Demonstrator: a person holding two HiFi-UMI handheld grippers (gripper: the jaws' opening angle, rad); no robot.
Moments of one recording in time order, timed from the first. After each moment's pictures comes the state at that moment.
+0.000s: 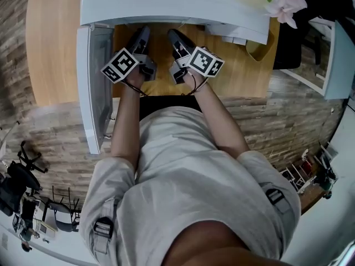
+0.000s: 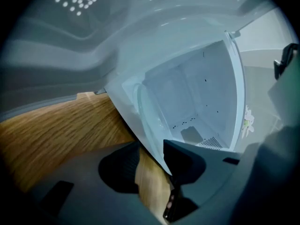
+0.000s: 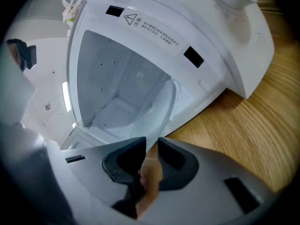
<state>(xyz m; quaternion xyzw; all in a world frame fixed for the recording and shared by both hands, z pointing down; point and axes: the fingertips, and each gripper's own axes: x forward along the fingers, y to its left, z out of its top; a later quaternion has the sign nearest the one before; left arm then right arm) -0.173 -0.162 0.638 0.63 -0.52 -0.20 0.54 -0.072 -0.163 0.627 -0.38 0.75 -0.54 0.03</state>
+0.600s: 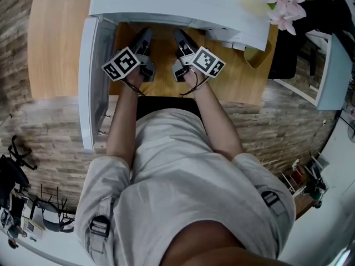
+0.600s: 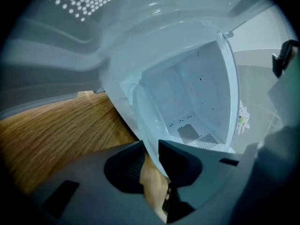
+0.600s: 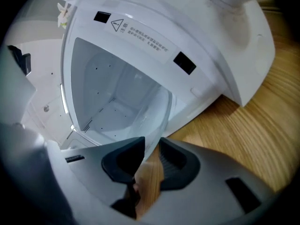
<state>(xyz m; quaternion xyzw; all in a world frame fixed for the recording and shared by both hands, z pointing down) -0.169 -0.157 0.635 0.64 -0.51 -0.19 0.54 -0.060 -0.174 0.633 -0.40 0.74 -0.54 0.03</state>
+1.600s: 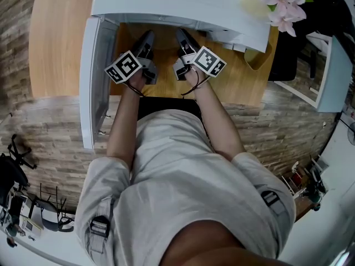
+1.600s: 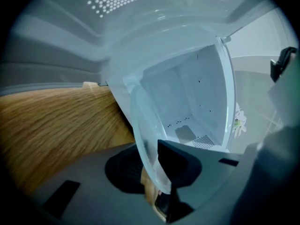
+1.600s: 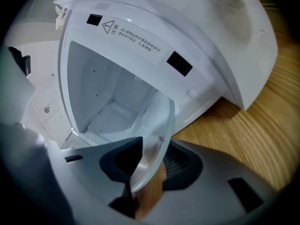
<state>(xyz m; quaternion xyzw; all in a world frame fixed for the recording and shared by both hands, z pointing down) -0.161 -0.151 0.634 0.64 -0.50 -0.22 0.54 -0.056 -0.182 0.637 -0.40 0.74 -0.54 0.04</state>
